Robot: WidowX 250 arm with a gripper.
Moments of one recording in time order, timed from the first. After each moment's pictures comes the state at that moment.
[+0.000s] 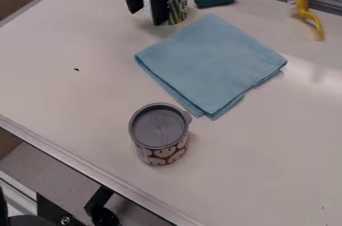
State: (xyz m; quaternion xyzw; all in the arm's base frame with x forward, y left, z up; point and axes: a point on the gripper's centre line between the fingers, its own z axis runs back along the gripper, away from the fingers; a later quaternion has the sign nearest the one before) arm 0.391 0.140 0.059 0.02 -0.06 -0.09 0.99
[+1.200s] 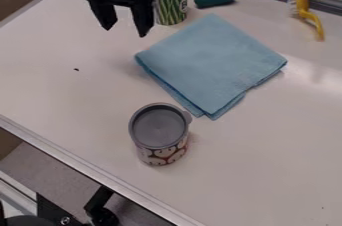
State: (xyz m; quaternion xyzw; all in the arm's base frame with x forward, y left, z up) arm 0.308 0.087 0.101 -0.03 -0.09 0.03 0.99
